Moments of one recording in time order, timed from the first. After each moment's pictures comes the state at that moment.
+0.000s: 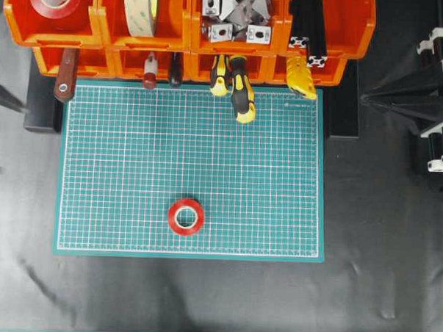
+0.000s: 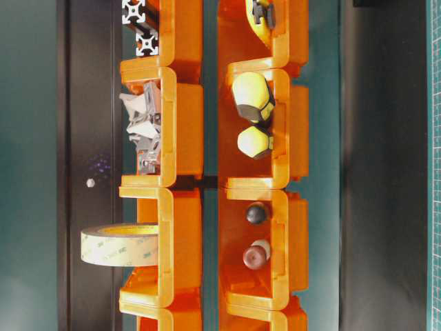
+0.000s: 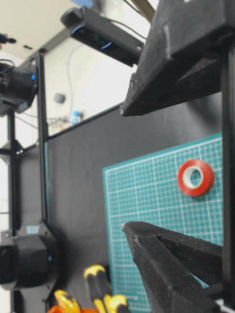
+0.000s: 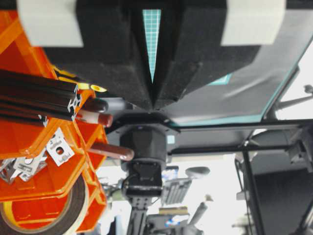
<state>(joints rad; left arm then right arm) -0.25 -0.99 0.77 0.08 0.39 -0.17 0.02 -1.03 1.19 0.00 -0.19 0.04</state>
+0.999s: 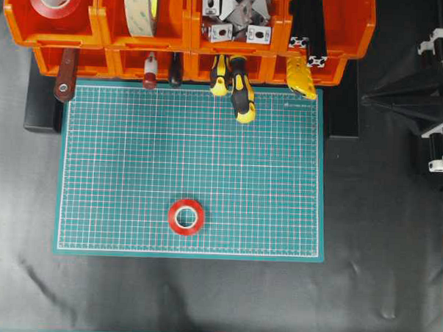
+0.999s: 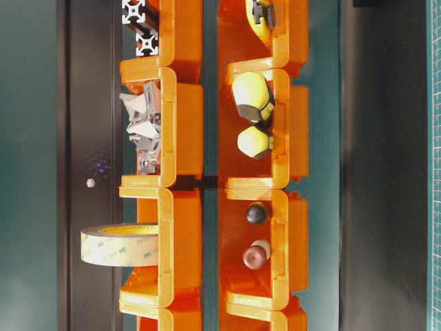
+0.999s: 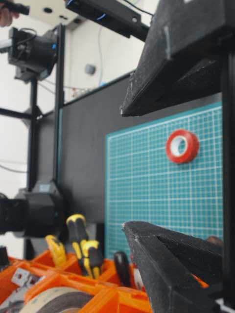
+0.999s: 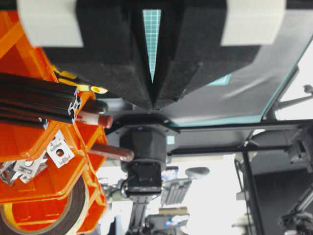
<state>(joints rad) -0.14 -1.31 0.94 0.08 0.47 -0.17 0.02 -1.04 1.20 0.00 -0.19 0.04</state>
